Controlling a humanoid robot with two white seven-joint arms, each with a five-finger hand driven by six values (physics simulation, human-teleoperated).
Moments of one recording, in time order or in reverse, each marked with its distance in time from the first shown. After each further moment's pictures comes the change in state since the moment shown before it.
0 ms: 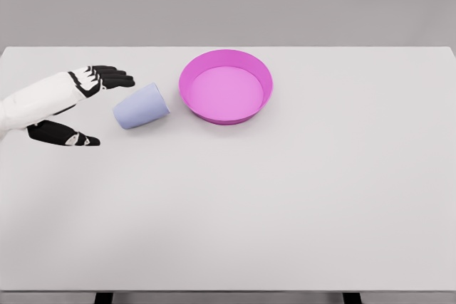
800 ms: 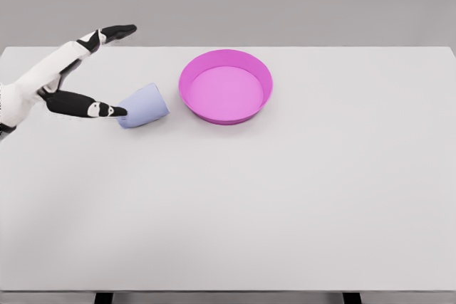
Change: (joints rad) left arm -0.070 -0.128 -0.030 -0.030 0.391 0.189 0.014; right arm 0.000 0.000 0.002 0.000 0.000 0.000 0.000
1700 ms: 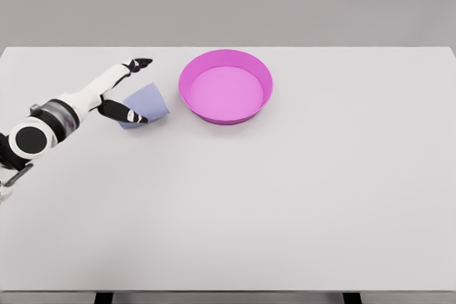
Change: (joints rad) left arm -0.143 -0.203 -0.193 0.039 -0.155 0.815 0.090; right arm 0.000 0.000 0.000 0.000 0.000 0.000 0.000
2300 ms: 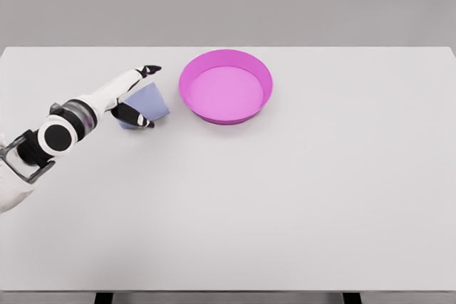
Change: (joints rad) left arm -0.071 -0.055 -0.093 0.020 -0.087 0.118 -0.009; right arm 0.000 0.000 0.000 0.000 0.000 0.000 0.000
